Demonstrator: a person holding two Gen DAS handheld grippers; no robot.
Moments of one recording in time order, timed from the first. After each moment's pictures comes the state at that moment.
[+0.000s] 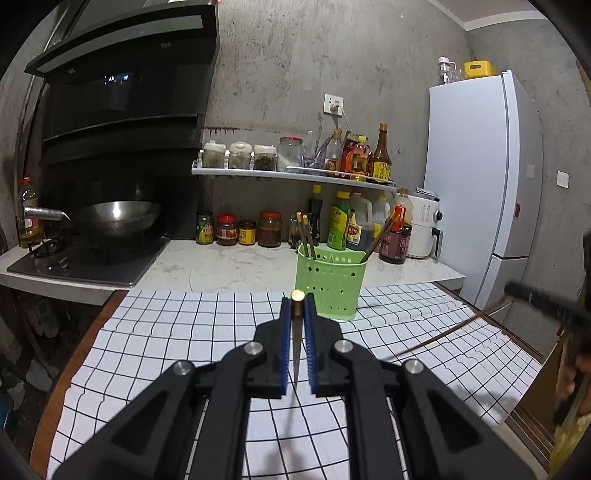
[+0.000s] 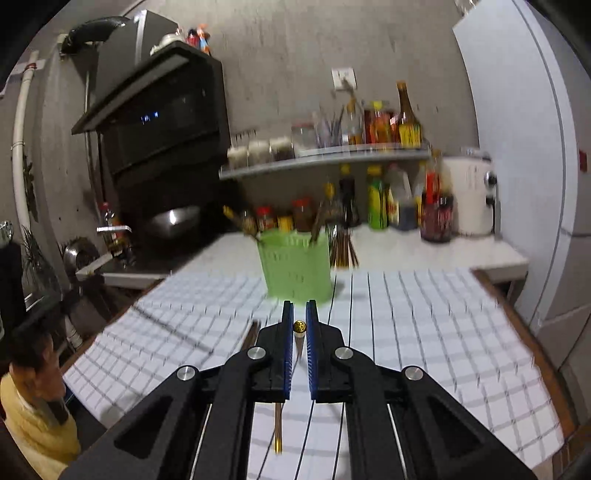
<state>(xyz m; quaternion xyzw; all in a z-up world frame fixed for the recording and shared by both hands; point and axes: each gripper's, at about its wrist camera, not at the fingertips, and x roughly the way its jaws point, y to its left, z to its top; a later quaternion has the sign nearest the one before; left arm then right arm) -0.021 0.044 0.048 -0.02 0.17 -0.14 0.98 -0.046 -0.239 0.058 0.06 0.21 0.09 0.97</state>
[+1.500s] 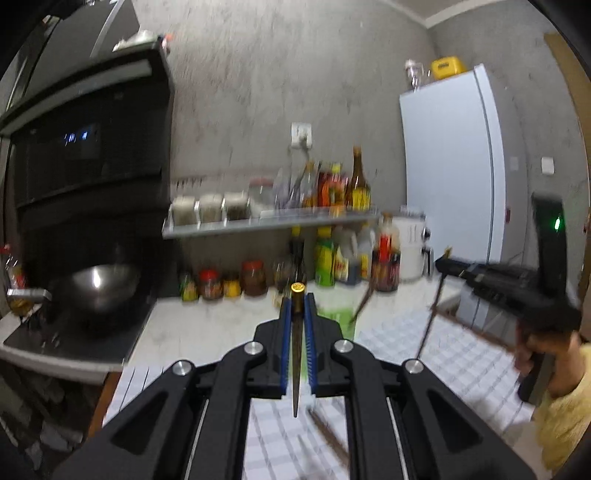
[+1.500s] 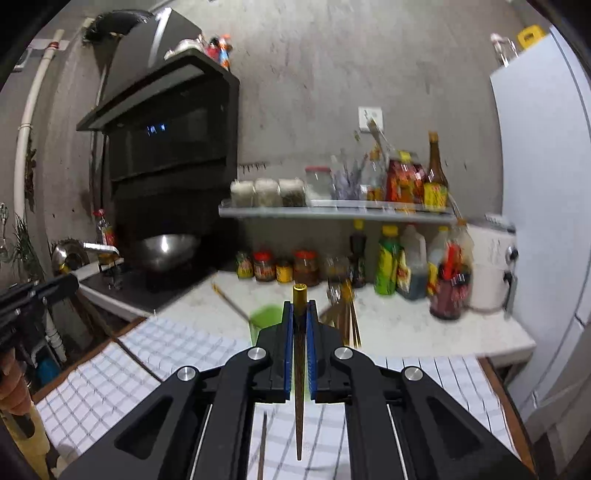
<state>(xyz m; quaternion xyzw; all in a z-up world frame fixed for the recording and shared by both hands) 0.032 0.001 0.135 0.04 0.09 -0.18 0.98 0.063 -0.210 0.125 0.00 0.13 0.10 0.99</state>
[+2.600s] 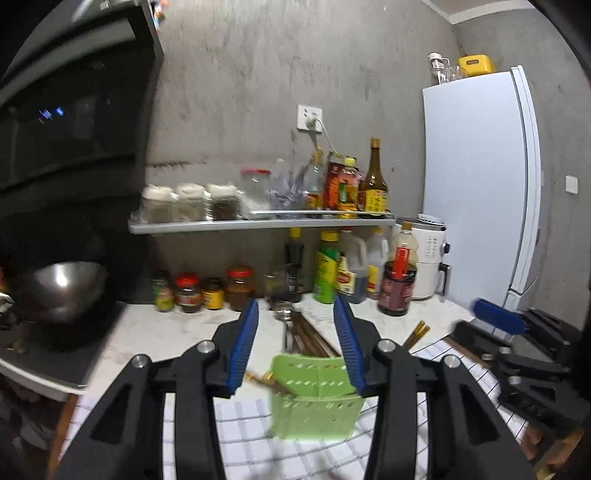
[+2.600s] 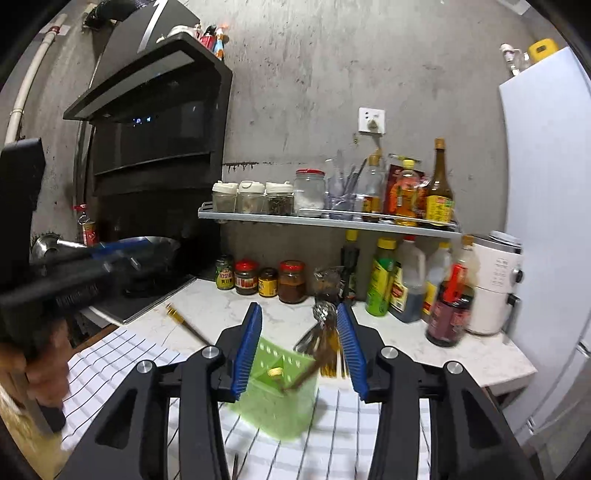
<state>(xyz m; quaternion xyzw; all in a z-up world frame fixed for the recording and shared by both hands) 0.161 -0.044 0.135 0.02 0.14 -0.16 0.98 0.122 -0.207 0.112 -0.03 0.14 0.08 0.99</state>
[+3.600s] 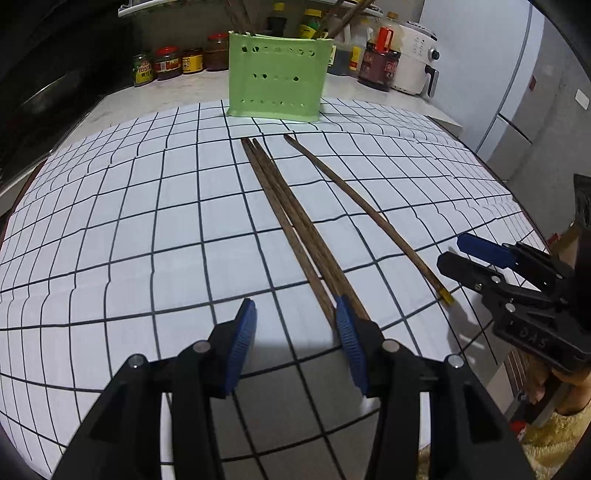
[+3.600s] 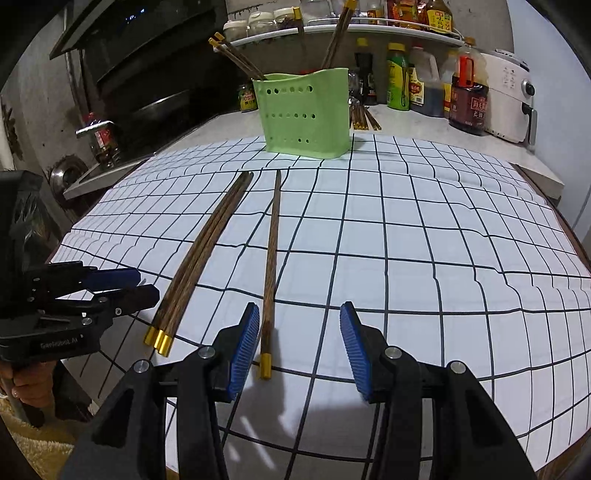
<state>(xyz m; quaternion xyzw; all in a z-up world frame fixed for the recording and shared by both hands) 0.030 -0.047 -0.092 0.04 0.47 -0.19 0.86 -0.003 -0.202 -0.091 0.02 0.41 0.11 0.91</state>
